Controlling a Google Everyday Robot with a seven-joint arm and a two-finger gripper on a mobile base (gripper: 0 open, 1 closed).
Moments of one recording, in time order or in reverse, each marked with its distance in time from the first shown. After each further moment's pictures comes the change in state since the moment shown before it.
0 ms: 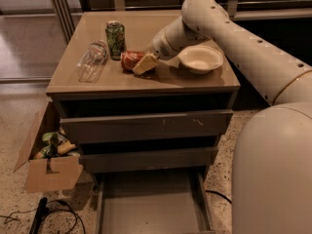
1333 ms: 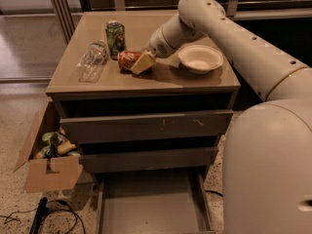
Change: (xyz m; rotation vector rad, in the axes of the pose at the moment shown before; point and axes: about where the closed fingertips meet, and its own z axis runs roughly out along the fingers) arm -0.006 -0.001 0.005 -0.019 0.019 0.008
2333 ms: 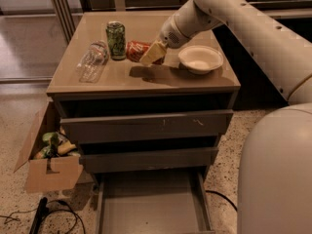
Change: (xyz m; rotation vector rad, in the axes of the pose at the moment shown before) arm -0.006 0.002 -0.053 0.024 0.019 0.051
